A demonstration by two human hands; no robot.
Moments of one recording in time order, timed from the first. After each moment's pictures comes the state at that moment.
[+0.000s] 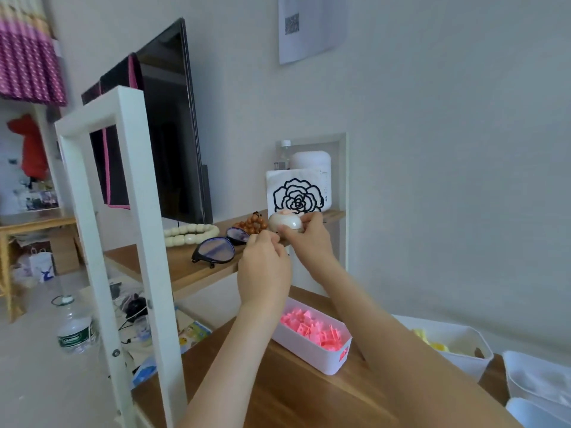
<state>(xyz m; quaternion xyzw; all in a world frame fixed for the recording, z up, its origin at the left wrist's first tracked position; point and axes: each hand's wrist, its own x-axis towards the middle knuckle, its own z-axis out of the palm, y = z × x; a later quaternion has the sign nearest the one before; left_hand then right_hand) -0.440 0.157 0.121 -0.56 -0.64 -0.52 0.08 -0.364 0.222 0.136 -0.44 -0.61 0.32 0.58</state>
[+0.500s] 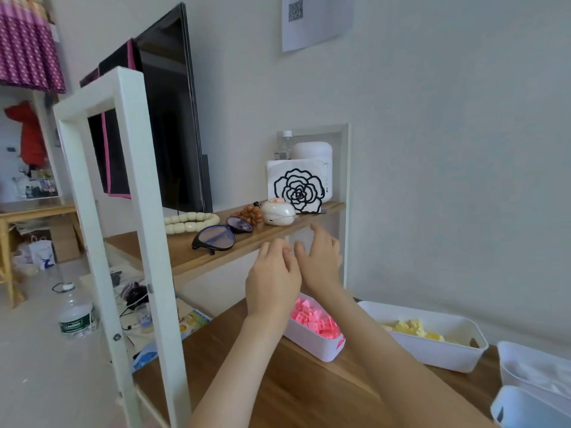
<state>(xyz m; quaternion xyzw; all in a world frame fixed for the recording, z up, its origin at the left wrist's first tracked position) -0.434 0.155 0.085 -0.61 -0.60 -0.52 0.06 -0.360 0.215 0.085 -0.55 -0.65 0.12 0.51</state>
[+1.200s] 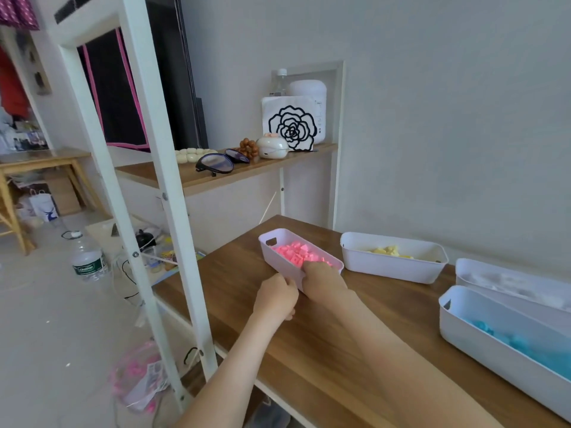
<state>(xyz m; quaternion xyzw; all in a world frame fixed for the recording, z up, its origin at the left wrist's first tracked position) -0.427 0.103 -0.041 -0.55 -0.72 -0.30 -0.29 -0.327 0.142 -0.028 -0.64 -0.75 0.10 0.10</state>
